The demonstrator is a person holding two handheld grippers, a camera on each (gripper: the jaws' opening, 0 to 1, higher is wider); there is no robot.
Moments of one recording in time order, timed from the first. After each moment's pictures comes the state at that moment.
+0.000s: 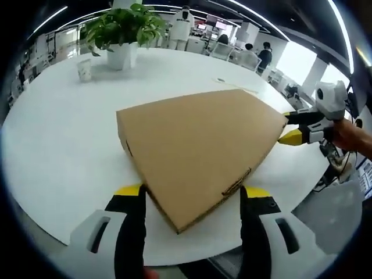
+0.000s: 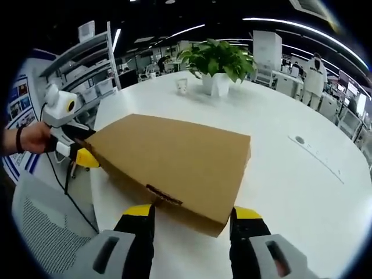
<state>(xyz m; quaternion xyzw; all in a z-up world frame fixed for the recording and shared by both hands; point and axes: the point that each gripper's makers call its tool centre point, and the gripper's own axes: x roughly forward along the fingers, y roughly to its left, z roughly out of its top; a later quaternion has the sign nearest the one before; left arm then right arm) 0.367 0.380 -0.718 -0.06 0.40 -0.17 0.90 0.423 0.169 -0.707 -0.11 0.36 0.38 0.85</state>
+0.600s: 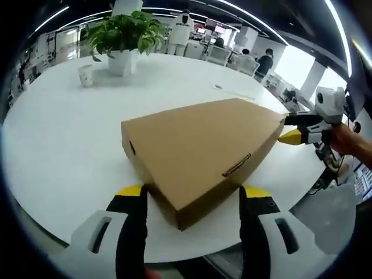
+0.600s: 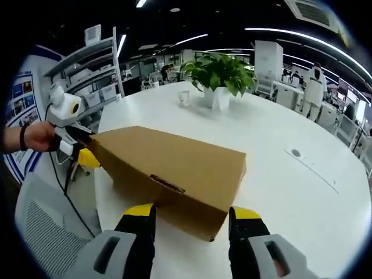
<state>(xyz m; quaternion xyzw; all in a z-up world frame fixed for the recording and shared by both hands) 0.366 0.383 -0.695 -0.07 0.39 -0.18 0.90 0.424 0.167 -0.679 -0.11 0.33 0.39 0.86</state>
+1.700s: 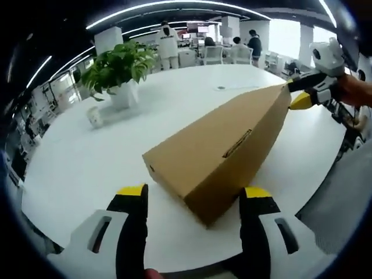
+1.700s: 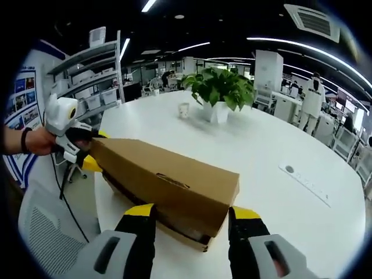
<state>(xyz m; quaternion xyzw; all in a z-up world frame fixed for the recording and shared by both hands) 0.380 0.404 -0.663 0.12 0.32 -0.17 0.92 0.435 0.171 -0.643 -0.11 0.29 0.39 0.87</state>
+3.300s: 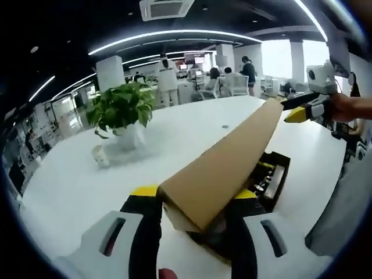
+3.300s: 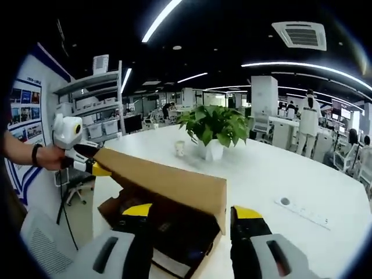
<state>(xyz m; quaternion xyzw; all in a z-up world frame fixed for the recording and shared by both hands) 0.436 0.413 -0.601 0.09 0.22 -0.18 0.96 0.483 0.176 -0.589 -0.06 0.19 0.40 0.90</state>
